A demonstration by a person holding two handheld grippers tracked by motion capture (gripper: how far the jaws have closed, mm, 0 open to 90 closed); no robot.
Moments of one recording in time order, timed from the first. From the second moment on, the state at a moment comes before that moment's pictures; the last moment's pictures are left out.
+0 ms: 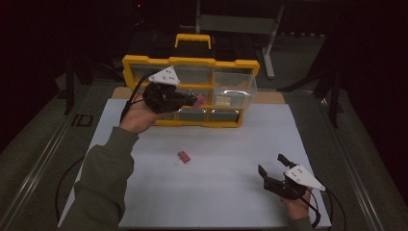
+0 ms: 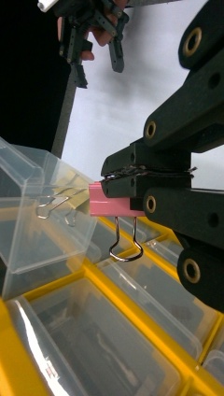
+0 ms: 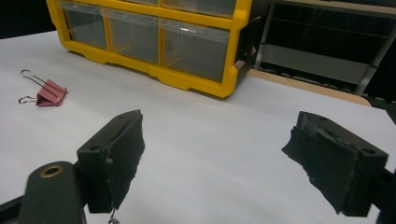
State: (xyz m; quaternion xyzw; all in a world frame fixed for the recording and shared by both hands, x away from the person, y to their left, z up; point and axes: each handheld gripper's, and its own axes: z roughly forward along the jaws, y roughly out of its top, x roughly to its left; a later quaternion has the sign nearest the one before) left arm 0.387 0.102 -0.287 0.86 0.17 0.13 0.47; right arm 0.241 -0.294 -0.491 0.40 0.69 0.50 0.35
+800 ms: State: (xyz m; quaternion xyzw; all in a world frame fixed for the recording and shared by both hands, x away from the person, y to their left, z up) left arm 0.390 0.097 -0.259 0.85 0.16 0.14 0.48; right arm 0.241 -0.294 -0.491 0.40 0.69 0.50 0.34
